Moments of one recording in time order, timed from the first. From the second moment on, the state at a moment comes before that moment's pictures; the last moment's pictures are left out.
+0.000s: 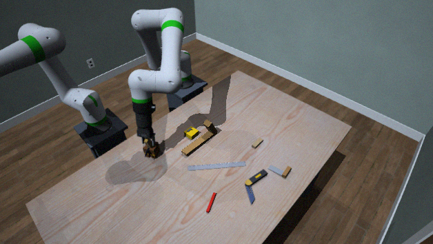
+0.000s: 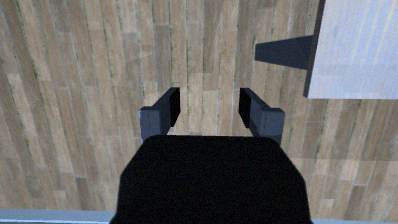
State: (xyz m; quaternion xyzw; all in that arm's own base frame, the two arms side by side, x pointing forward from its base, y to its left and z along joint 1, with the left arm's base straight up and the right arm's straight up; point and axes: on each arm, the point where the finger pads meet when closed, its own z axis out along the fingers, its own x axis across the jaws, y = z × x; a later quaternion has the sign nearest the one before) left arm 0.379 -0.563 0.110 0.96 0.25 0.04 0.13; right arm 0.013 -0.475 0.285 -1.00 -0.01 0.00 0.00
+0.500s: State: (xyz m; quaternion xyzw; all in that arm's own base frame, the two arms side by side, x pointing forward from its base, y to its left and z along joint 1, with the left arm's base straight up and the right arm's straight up) left arm 0.367 -0.546 0.187 0.96 0.25 0.04 0.13; right arm 0.013 -0.475 0.285 -1.00 -0.01 0.00 0.00
